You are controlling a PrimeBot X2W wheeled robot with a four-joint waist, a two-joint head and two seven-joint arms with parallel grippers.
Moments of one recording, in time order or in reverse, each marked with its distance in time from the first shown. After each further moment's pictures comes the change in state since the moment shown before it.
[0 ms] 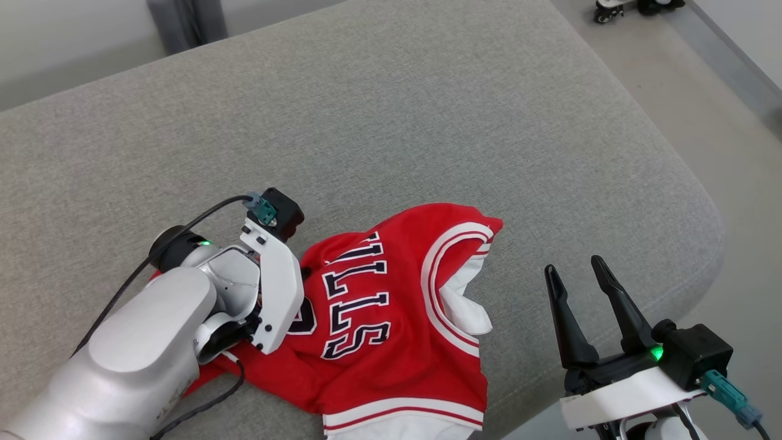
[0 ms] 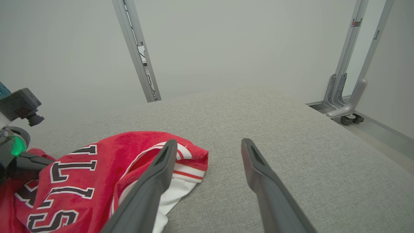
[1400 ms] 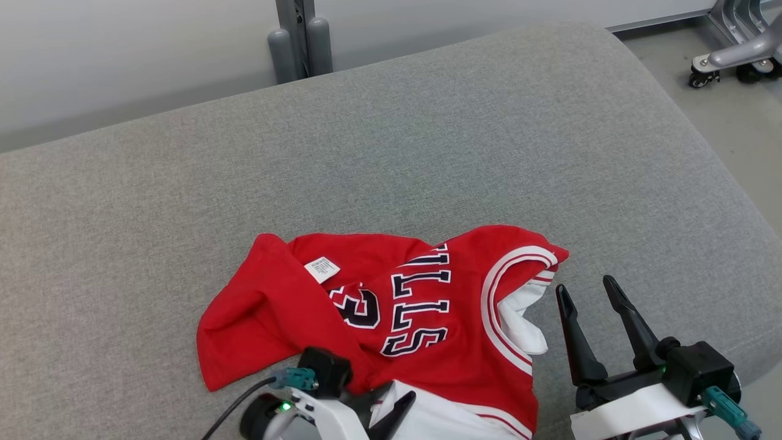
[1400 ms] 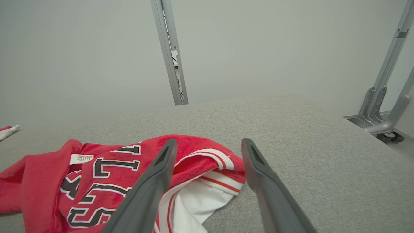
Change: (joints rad) left arm 0.546 -0.109 0.112 -0.363 -0.037 0.187 -0.336; right arm 0.046 0.000 -0.041 0.019 -0.068 0.000 0.000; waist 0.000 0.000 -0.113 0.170
